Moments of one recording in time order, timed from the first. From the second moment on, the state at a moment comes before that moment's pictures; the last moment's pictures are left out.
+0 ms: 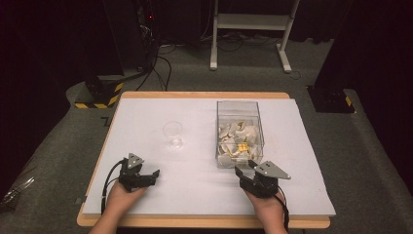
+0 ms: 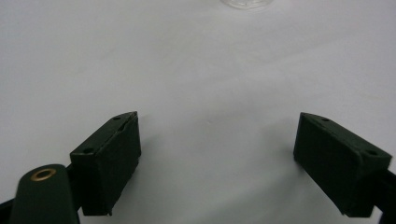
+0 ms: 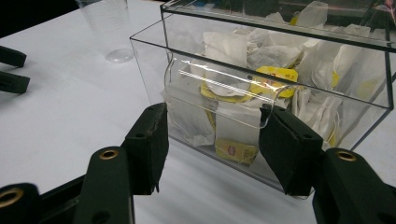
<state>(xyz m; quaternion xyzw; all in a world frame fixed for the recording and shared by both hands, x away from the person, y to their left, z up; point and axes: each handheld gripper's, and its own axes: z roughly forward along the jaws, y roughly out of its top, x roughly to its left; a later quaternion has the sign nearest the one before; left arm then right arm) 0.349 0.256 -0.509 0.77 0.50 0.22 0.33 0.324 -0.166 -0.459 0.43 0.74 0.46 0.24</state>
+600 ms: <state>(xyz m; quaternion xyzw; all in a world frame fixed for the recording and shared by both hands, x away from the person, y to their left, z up) 0.349 0.256 -0.509 0.77 0.50 0.22 0.33 0.308 -0.168 -0.460 0.42 0.74 0.47 0.23</state>
